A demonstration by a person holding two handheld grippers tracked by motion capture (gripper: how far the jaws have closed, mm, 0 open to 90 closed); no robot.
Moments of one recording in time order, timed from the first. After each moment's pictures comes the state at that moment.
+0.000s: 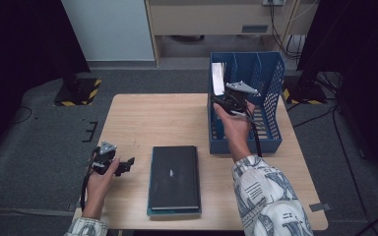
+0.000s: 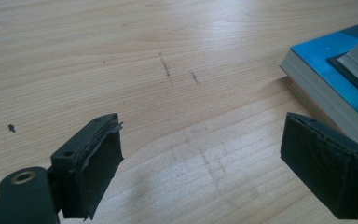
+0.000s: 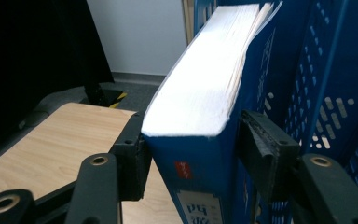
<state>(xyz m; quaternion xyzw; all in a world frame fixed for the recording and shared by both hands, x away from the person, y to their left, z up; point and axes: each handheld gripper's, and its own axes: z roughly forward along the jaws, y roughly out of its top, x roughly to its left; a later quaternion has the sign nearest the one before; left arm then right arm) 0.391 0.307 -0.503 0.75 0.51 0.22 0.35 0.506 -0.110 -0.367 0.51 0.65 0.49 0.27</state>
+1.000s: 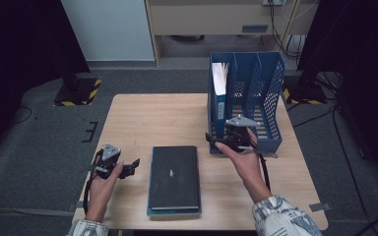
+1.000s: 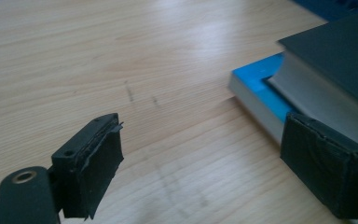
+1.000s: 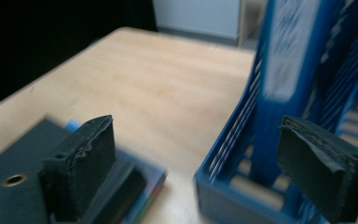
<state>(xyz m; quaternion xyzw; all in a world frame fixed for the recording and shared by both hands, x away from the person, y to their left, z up) 0.370 0.285 -0.490 0.75 0.47 0.24 0.40 0.426 -0.123 -0.421 0.44 0.74 0.48 0.20</state>
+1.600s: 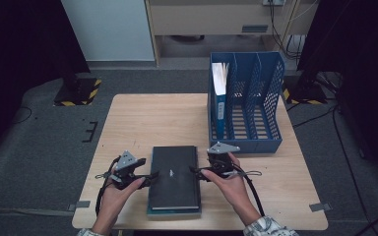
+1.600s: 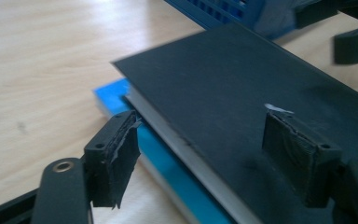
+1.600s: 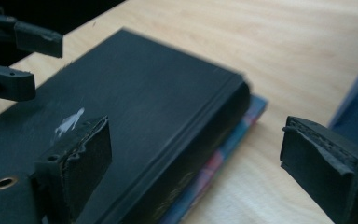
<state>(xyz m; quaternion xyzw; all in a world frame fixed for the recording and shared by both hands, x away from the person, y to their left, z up) 0.342 0.228 -0.478 0.78 0.40 0.15 0.45 0.380 -0.081 -0.477 0.38 0.79 0.47 0.11</state>
